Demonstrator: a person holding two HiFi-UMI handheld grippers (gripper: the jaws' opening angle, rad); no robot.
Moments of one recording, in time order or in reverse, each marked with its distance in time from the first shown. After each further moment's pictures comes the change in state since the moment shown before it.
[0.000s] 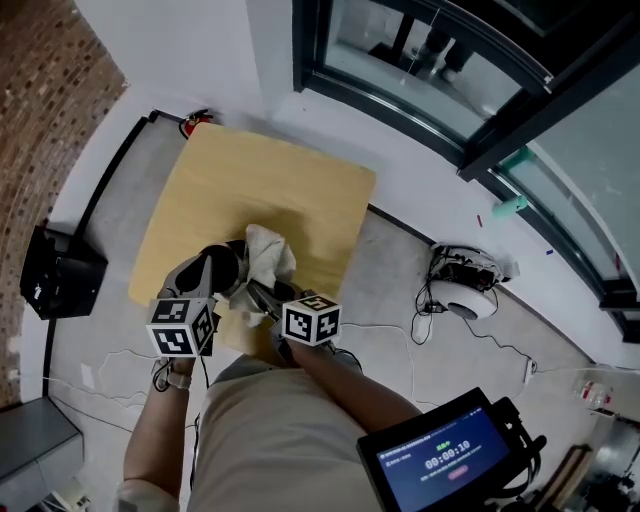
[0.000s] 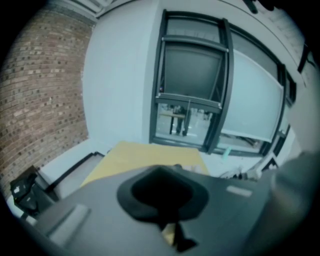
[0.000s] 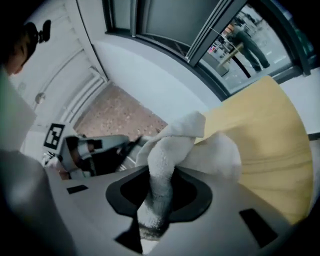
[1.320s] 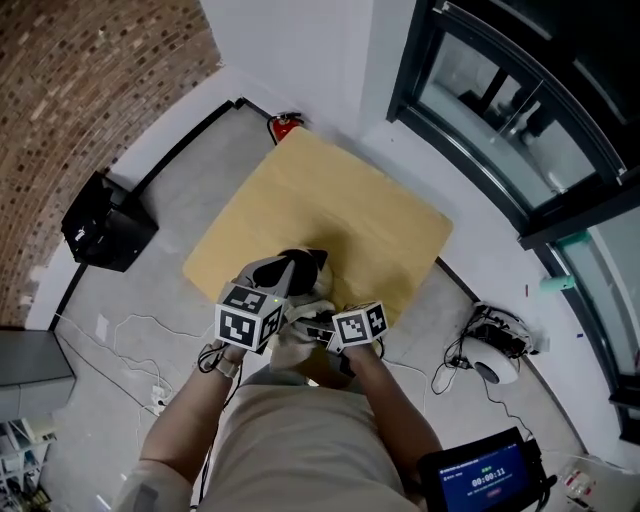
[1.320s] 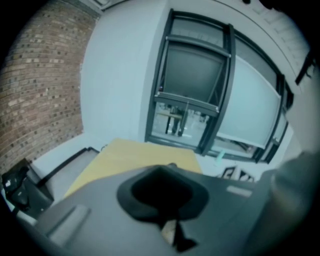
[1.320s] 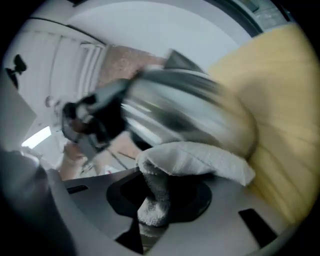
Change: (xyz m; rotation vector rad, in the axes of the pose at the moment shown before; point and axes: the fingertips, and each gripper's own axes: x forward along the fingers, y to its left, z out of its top) left arm -0.010 -0.006 0.008 -0.042 0.012 -0.082; right arm 0.014 0.032 -0.086 0.045 0.591 0.261
